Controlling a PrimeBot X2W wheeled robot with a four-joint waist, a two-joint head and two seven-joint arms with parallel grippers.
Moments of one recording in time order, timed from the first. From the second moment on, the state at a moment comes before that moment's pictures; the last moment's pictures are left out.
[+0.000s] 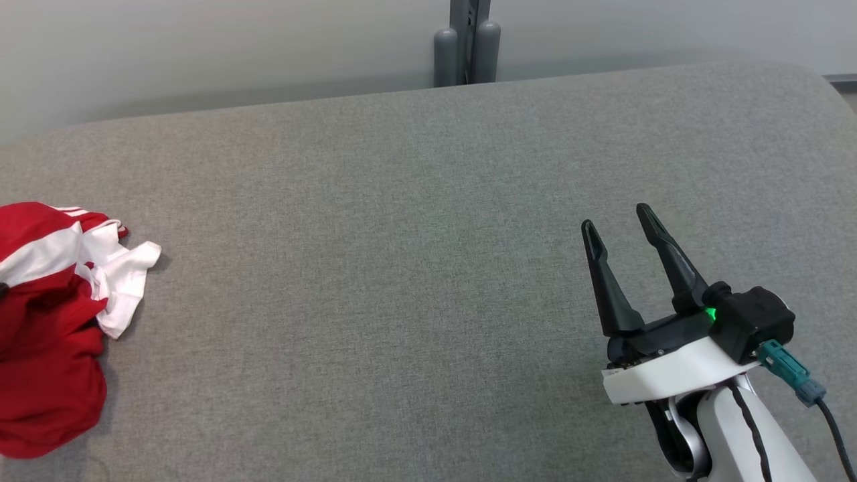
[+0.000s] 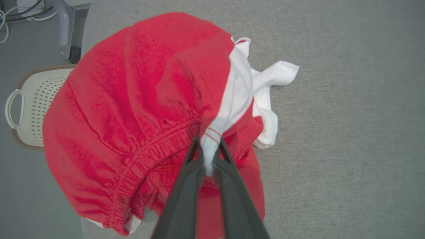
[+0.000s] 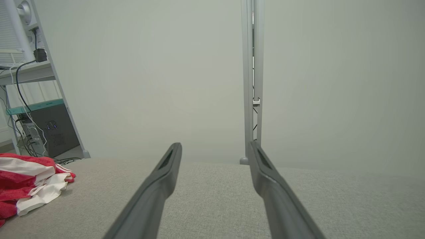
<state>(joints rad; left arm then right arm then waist) -0.72 0.86 -0.72 0.69 -1.11 -0.13 0.57 -0.26 -0.05 0.23 0.13 0.20 0.13 -0.26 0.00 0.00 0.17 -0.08</state>
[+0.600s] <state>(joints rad) -0.96 0.85 -0.93 0.34 -1.06 -0.13 0.54 -0.21 -0.05 0.24 0.12 0.27 0.13 -0.26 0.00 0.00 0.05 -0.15</state>
